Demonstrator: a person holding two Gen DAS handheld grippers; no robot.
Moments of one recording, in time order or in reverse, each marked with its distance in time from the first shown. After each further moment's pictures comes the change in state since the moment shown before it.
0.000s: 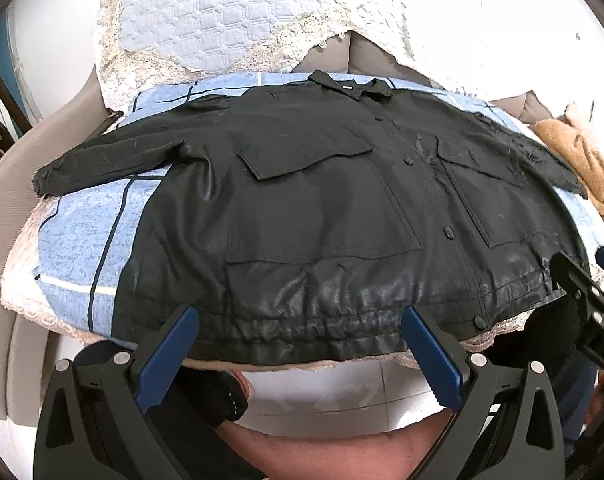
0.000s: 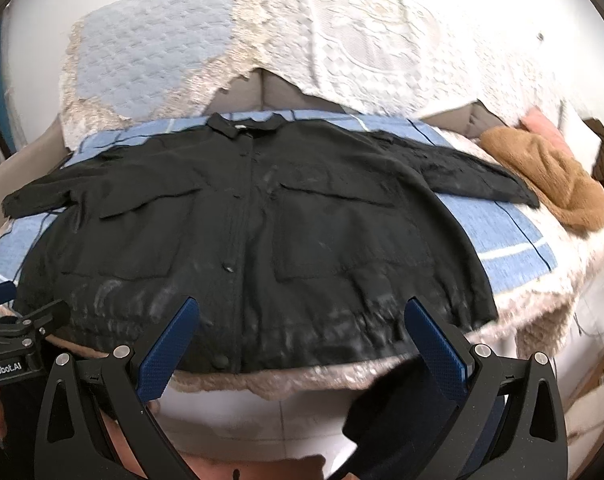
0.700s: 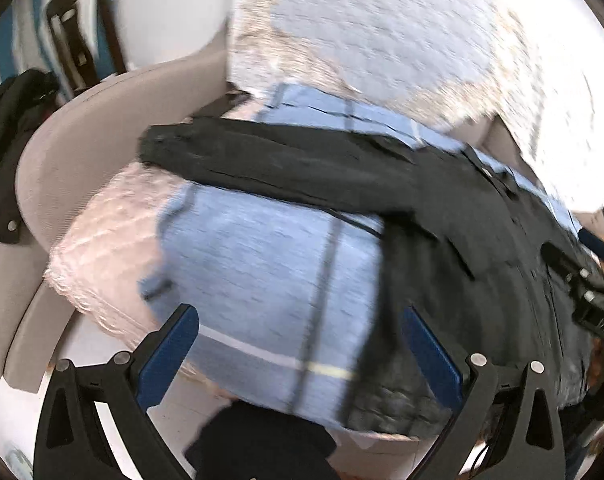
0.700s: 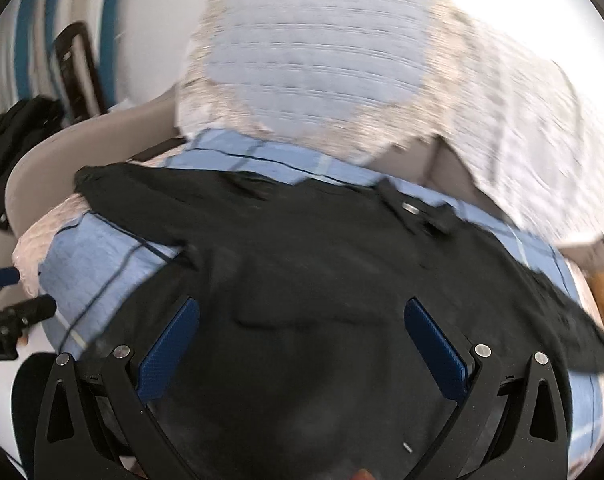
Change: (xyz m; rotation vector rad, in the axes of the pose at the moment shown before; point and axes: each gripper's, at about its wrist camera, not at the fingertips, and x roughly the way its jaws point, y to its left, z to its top) left arm -0.004 0.217 0.028 -0.325 -0.073 0.129; right arm 0.067 0.218 0.108 -0.373 -0.067 0.284
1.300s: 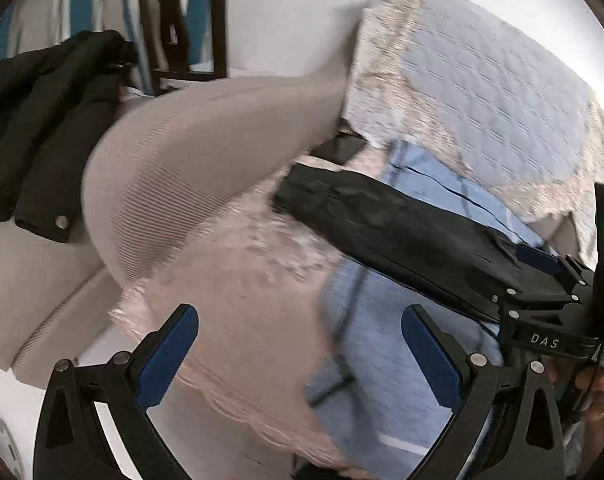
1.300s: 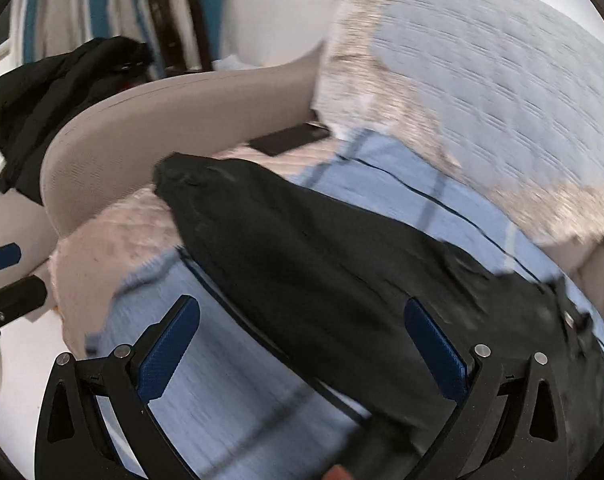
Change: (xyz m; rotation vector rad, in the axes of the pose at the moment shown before) left arm 0.024 0.146 0.049 -0.214 -0.082 0.110; right arm 0.127 0.194 0.097 -0.222 0.085 0.327
